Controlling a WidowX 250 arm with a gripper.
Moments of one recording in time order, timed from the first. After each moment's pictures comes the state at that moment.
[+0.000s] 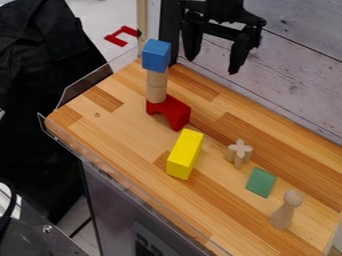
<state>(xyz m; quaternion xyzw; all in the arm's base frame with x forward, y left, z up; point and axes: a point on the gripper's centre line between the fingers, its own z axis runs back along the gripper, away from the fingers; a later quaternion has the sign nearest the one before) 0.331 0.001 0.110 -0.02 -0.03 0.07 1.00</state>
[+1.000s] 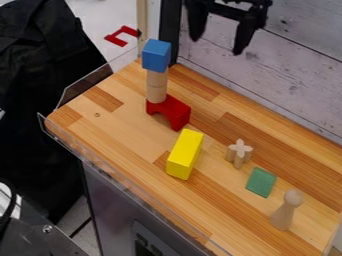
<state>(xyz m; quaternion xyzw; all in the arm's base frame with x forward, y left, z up) 0.336 0.017 0.137 0.00 -0.02 0.09 1.00</state>
